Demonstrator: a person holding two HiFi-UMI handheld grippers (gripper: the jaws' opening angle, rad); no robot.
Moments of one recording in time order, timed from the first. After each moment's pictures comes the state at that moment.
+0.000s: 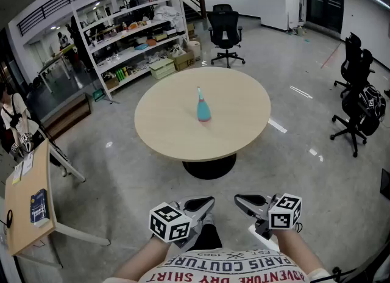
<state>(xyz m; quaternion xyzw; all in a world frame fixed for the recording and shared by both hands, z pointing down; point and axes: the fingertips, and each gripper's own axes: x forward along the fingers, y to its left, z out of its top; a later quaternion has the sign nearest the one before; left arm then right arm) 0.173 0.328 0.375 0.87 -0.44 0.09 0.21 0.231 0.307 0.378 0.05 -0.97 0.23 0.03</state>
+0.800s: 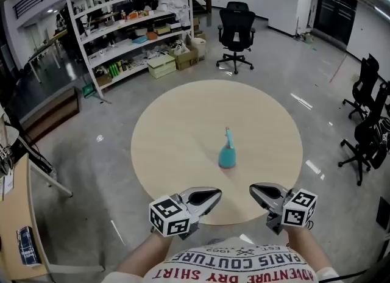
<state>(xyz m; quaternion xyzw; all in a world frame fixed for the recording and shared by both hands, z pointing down) -0.053 0.028 0.342 0.91 -0.38 0.00 0.17 0.024 -0.011 0.347 0.12 -0.97 0.18 0.06</state>
